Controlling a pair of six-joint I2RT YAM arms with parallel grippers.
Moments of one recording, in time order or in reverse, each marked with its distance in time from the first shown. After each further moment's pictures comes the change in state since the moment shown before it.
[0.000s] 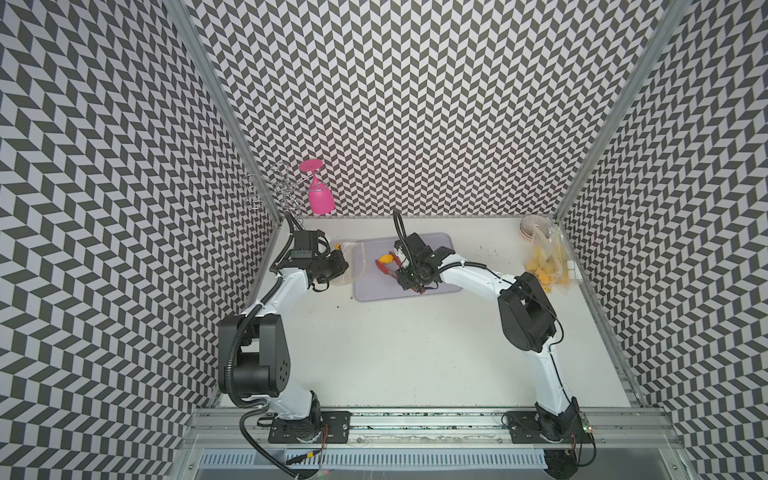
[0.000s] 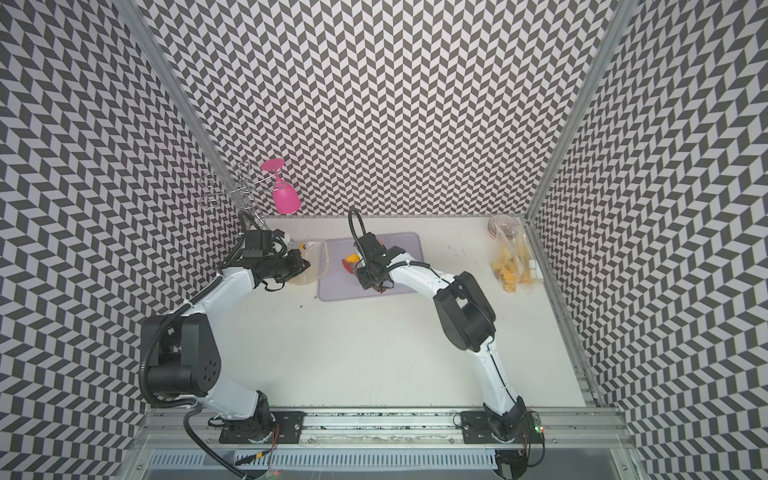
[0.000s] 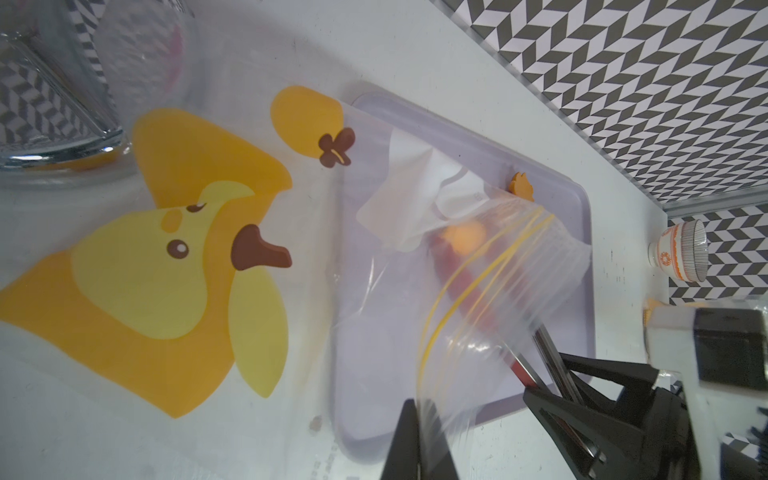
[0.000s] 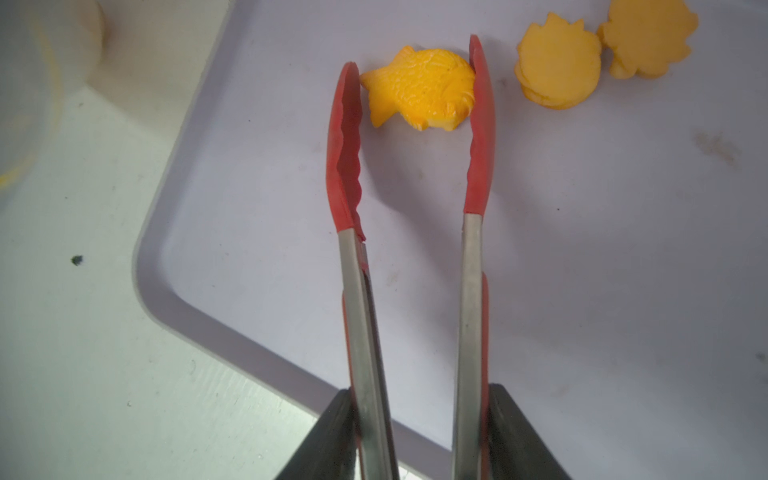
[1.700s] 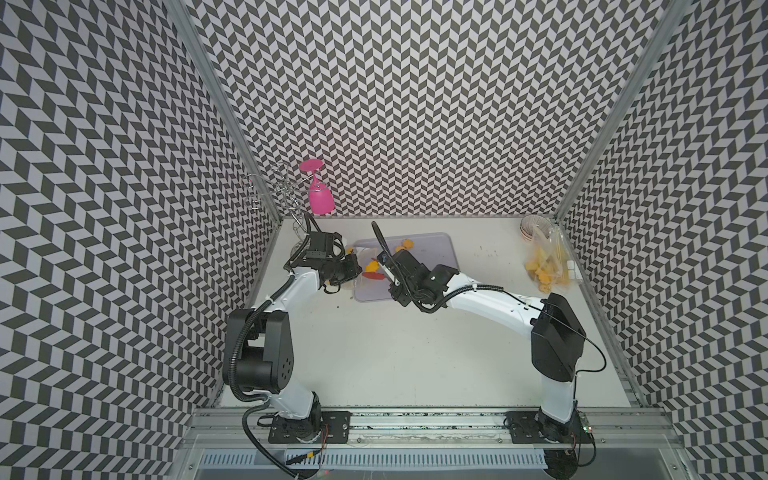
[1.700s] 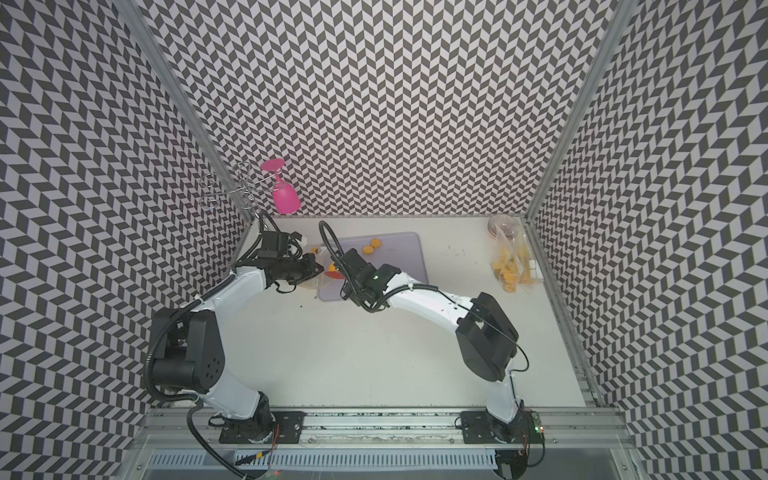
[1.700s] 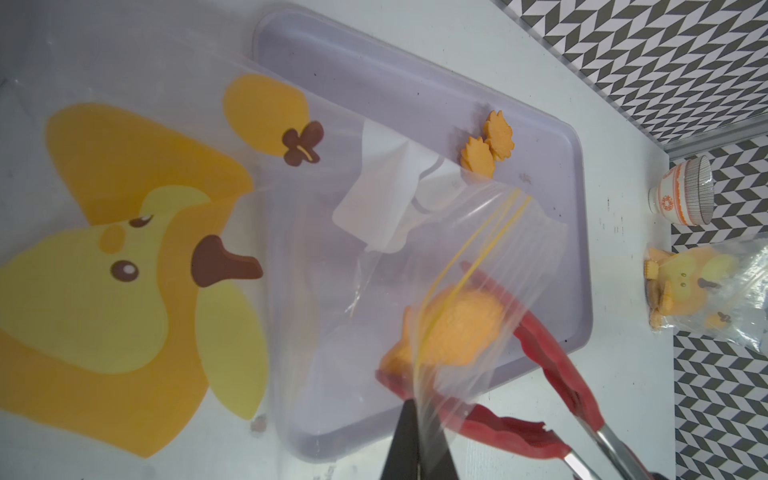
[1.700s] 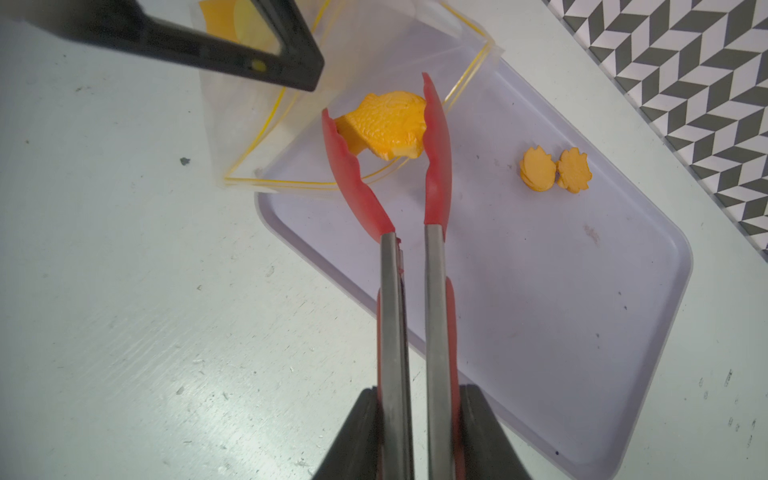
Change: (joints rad) left arm -0.107 0.032 0.000 -0.005 0.006 0.024; right arm 0.213 -0.224 -0.138 0.020 0.278 -0.231
